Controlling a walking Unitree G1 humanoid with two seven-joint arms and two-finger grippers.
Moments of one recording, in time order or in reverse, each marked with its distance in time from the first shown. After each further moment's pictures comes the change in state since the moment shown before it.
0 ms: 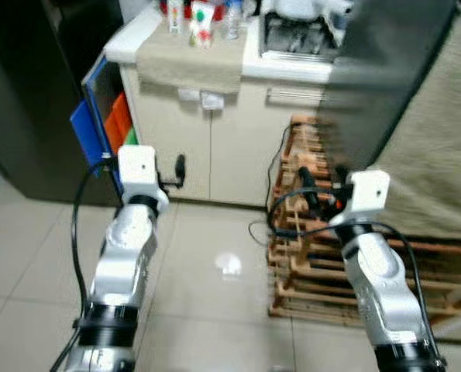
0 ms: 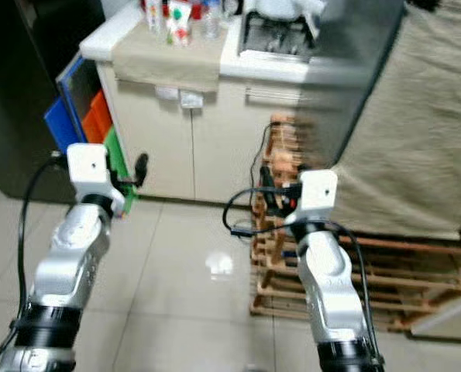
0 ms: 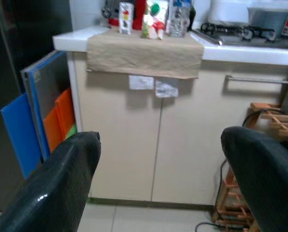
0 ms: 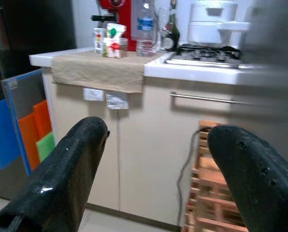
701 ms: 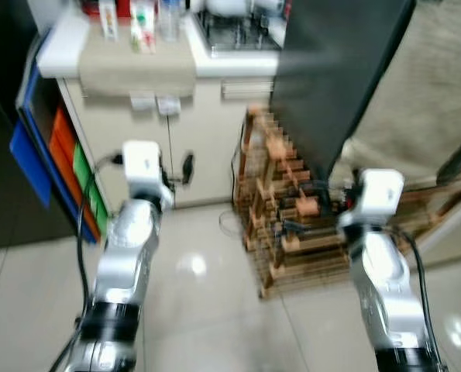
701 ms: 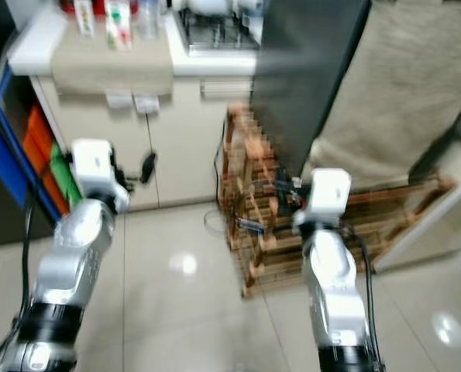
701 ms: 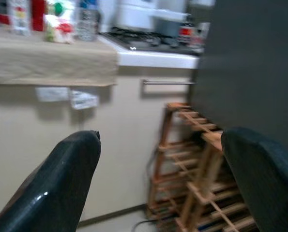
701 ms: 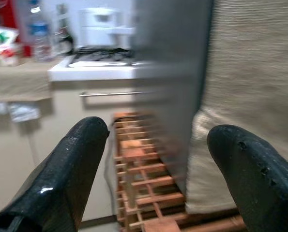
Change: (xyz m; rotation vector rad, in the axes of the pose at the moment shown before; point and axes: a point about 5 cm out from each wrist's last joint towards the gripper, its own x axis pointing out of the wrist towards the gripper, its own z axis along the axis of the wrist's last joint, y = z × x) left arm -0.001 0.000 0.001 -0.053 -0.014 -0.085; right arm -0.006 -0.010 -0.002 0.025 -0.014 -0.181
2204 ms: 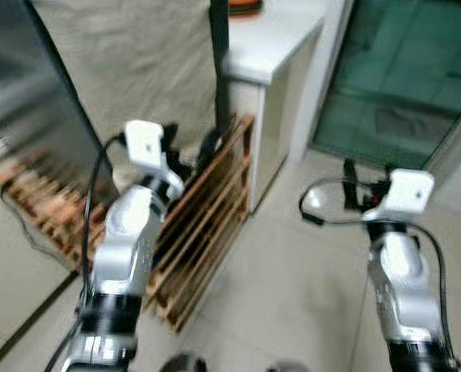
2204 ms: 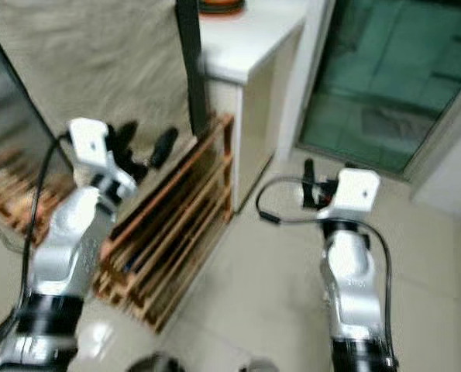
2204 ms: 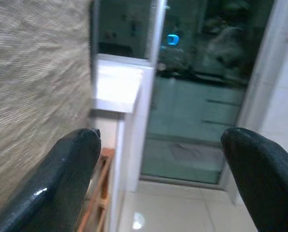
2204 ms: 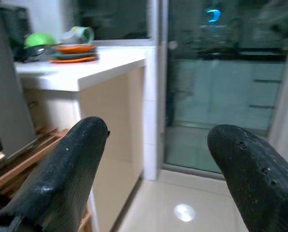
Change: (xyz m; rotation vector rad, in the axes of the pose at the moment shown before) left arm 0.006 -0.023 0.031 -0.114 -0.169 -0.252; right arm 0.006 -0.026 0.008 -0.081 -0.051 -0.066
